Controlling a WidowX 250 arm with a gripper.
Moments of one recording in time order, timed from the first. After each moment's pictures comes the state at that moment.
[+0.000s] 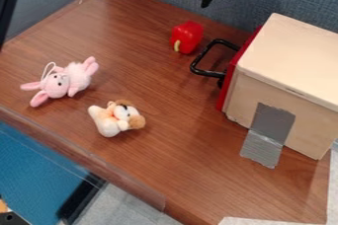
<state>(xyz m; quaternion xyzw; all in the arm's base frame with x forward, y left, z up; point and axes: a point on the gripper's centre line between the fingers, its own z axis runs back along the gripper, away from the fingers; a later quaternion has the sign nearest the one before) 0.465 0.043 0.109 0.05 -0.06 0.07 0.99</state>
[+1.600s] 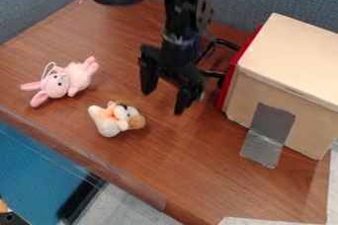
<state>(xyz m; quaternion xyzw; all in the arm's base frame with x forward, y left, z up) 0.311 -0.015 0.031 0.03 -0.03 -0.06 1.00</state>
